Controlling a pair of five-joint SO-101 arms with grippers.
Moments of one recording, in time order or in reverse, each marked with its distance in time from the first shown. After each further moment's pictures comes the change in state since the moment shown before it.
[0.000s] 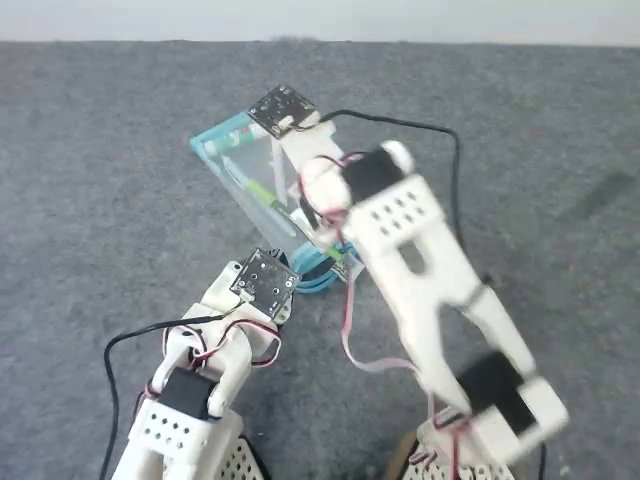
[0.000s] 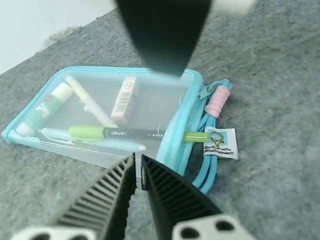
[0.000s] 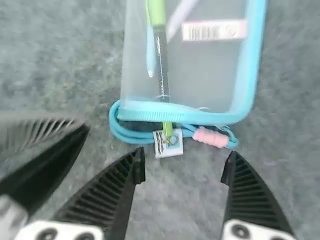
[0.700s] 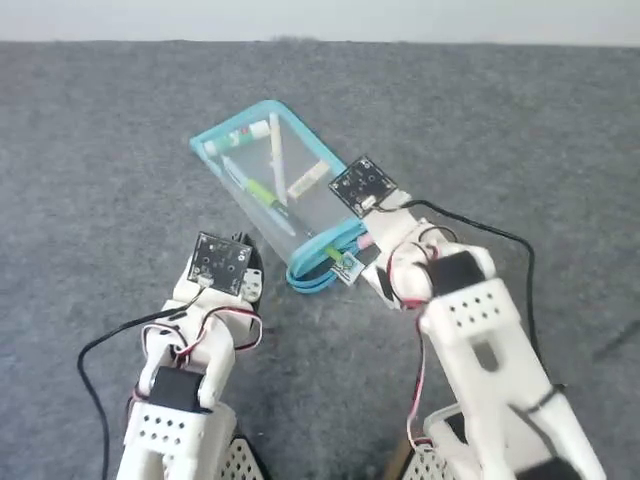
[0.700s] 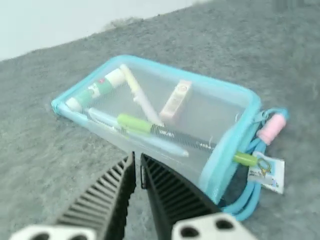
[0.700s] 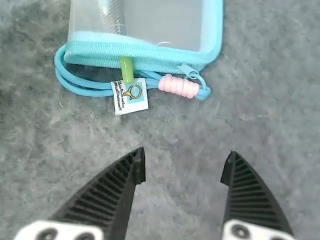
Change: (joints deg) left arm -10.2 0.0 0.4 -6.0 8.0; right arm 11.4 -29.5 52.0 -25.8 8.9
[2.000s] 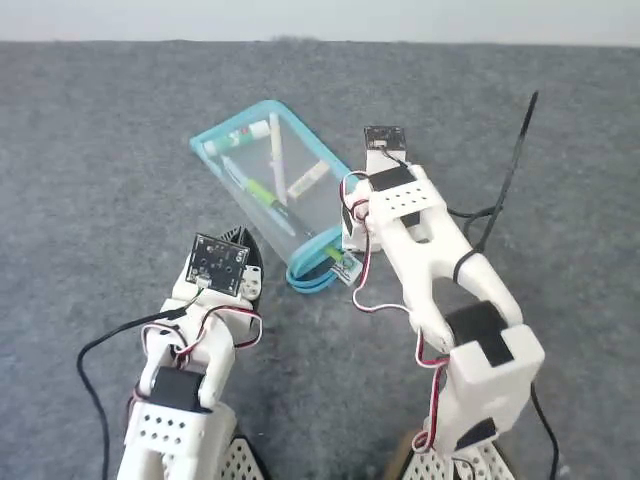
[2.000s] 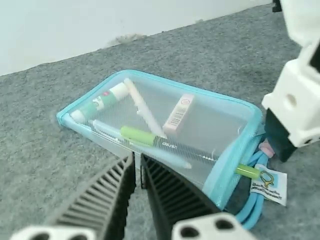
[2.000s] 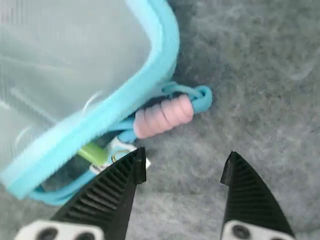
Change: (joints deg) left arm -0.2 0.0 0.4 -1.6 0.2; right arm -0.1 48.6 -35.3 5.5 -42.8
